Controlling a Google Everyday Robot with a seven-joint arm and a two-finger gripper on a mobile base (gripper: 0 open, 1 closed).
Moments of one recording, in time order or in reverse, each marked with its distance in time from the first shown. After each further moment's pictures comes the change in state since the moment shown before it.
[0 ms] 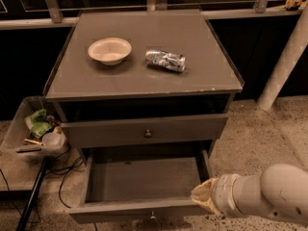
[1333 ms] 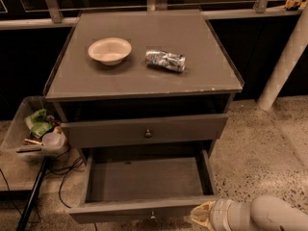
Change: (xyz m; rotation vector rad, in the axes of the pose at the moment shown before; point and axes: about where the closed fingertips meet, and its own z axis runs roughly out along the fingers) arm 0.097 0.024 0.097 -0.044 -0.029 0.033
